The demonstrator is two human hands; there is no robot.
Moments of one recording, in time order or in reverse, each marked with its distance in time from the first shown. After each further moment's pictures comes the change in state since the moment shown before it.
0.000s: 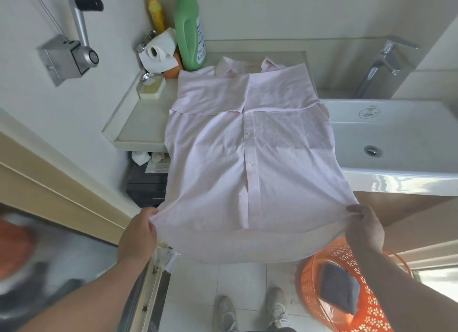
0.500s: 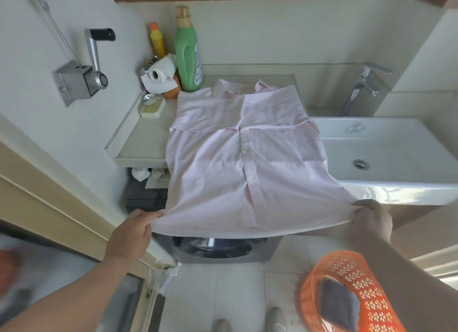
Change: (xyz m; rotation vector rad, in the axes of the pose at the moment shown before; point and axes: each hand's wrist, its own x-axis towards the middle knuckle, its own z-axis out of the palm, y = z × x) left_hand 0.028 -0.001 -0.040 0.040 -0.041 0.266; right_hand -0.001 -0.057 -0.032 0.234 0.115 0.124
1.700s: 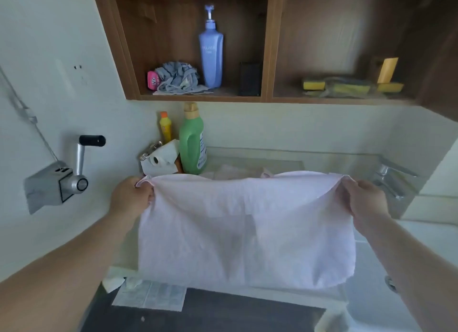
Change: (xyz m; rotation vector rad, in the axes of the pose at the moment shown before) left_hand 0.305 0.146 -0.122 -0.523 0.381 -0.245; right_hand 0.180 -0.272 0.108 0.430 -0.219 -0.236
